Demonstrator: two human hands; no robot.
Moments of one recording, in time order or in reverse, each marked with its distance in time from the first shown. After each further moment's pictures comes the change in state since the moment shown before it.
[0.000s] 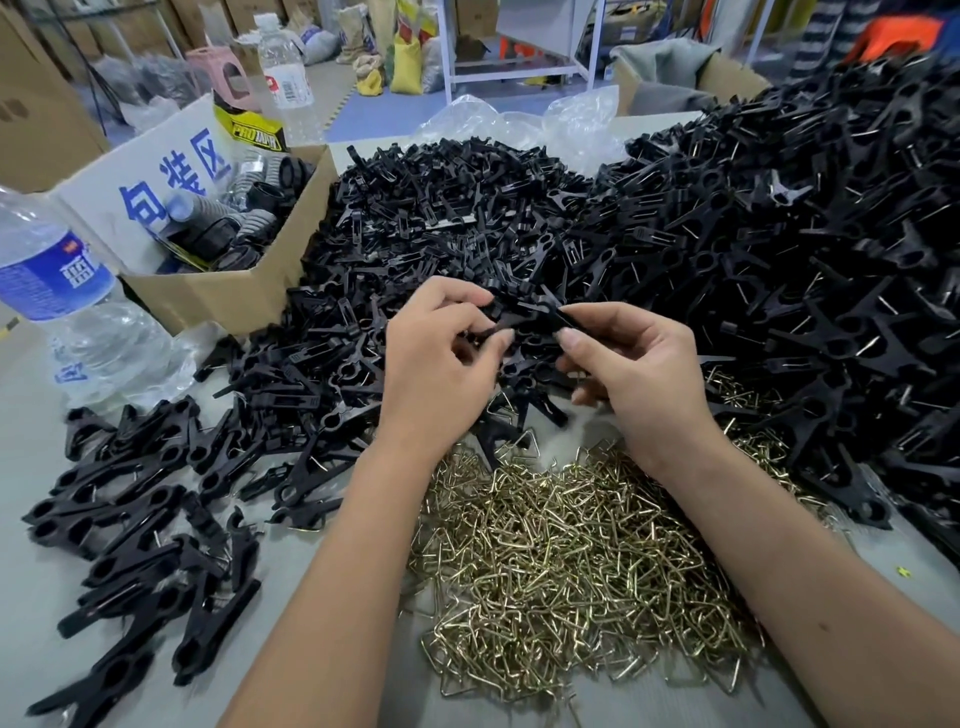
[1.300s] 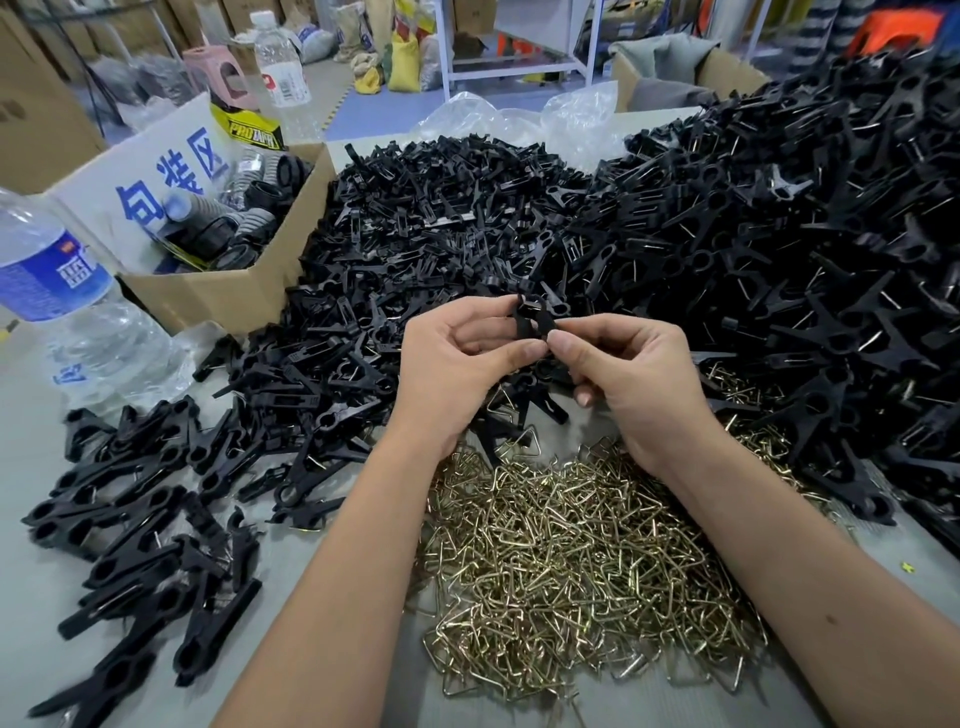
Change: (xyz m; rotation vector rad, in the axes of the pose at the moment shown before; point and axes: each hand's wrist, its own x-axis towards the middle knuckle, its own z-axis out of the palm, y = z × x) left_hand -0.001 0.012 0.008 -0.831 -0.159 -0.437; right_hand 0.001 0.001 -0.002 0.028 -0.045 0.073
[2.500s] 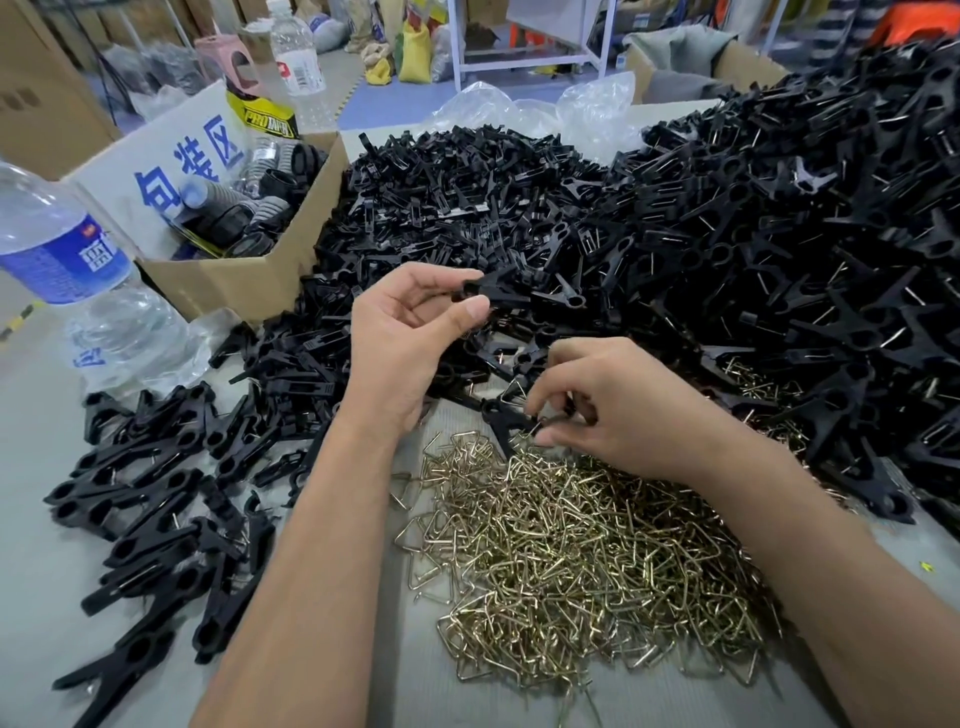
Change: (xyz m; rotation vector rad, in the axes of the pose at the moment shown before) left_hand 0.007 0.007 -0.043 0.027 0.083 0.173; right_hand -0.008 -0.016 0.001 -1.173 -0.536 -0.367
